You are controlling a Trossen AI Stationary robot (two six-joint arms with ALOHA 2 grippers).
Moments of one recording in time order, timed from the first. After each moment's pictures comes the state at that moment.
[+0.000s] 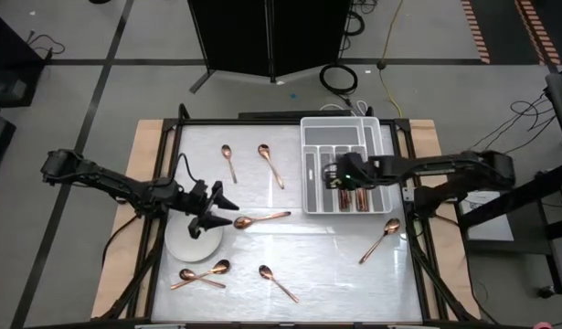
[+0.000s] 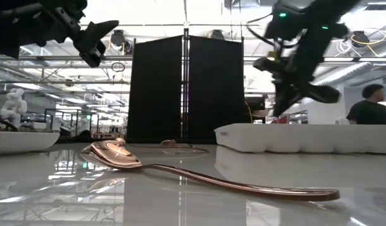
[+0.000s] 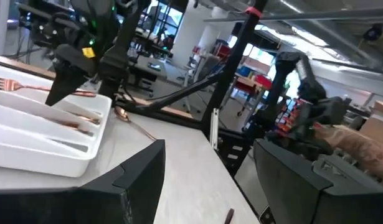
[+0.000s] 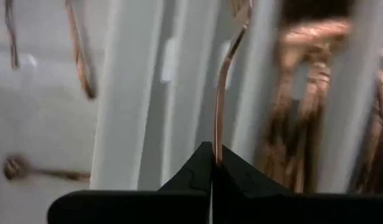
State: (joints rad) left arm -0.20 0.86 0.17 0.78 0.11 -0.38; right arm -0.17 1.28 0.73 -0.50 0.16 1.28
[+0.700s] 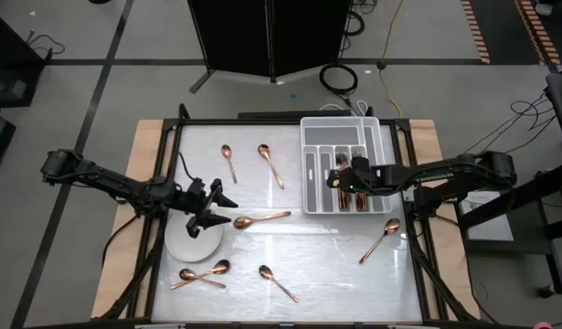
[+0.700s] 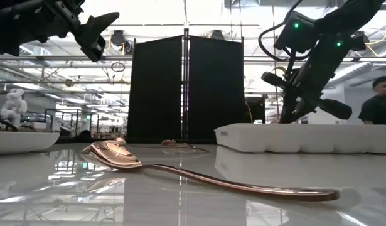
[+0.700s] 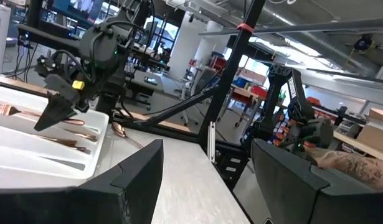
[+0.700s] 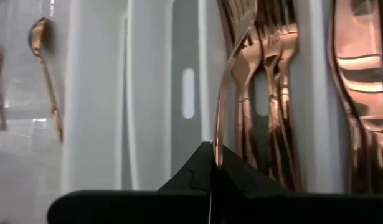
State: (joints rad) left arm -0.20 0.85 0.17 0.83 0.10 -0.36; right arm -0.11 1.26 0.57 -0.34 0.37 1.50
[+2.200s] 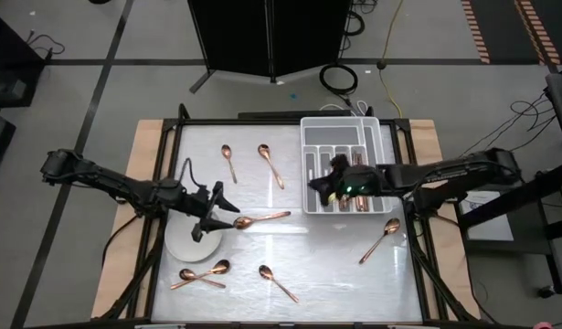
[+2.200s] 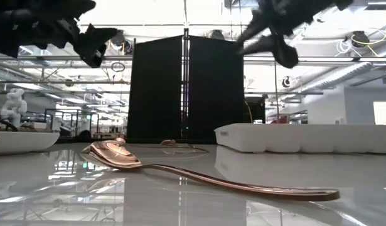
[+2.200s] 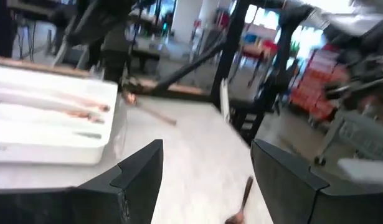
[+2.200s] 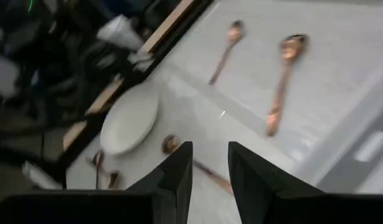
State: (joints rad) left arm -0.20 0.85 0.19 0.64 0.12 -0.22; right arm 0.07 1.21 0.82 -0.11 0.29 0.91
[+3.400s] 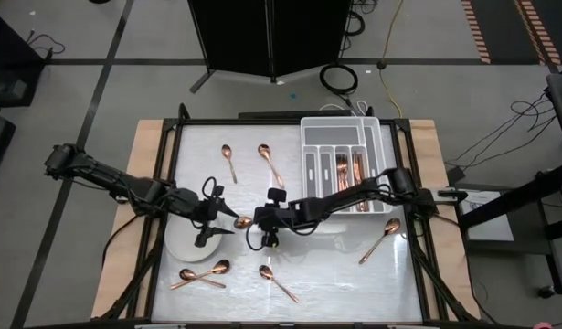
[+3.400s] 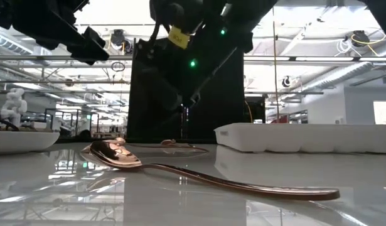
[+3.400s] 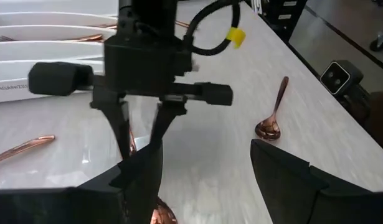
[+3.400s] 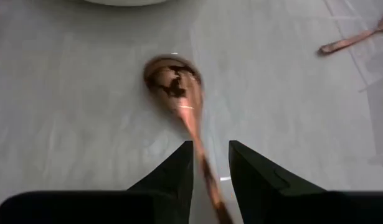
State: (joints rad) left arm -0.30 0.89 0.45 -0.05 -0.03 -0.04; right arm 0.16 2.16 1.47 -0.13 0.31 0.14
